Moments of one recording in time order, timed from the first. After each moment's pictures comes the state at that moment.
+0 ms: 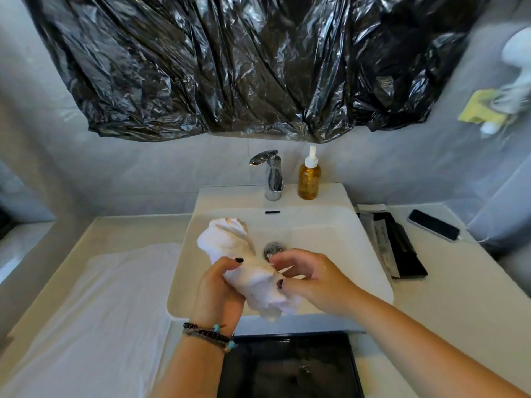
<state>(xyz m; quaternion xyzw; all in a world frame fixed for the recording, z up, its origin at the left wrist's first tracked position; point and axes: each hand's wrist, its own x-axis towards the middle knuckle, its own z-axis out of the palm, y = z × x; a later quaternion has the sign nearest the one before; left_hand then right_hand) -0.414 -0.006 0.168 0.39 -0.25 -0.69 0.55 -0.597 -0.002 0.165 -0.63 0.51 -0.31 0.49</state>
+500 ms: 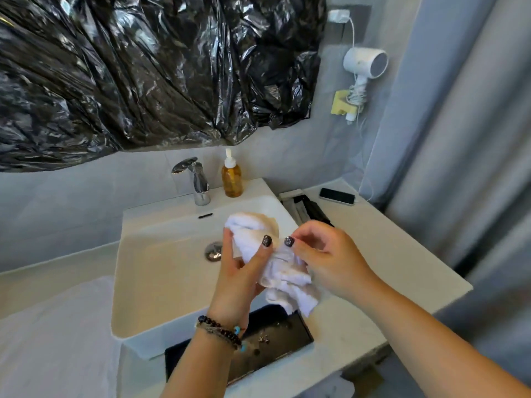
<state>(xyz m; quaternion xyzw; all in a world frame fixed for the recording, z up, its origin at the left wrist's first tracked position) -0.479 0.066 0.199 0.31 -0.48 -0.72 0.39 -0.630 0.130 0.228 -0.55 0.66 -0.47 0.21</state>
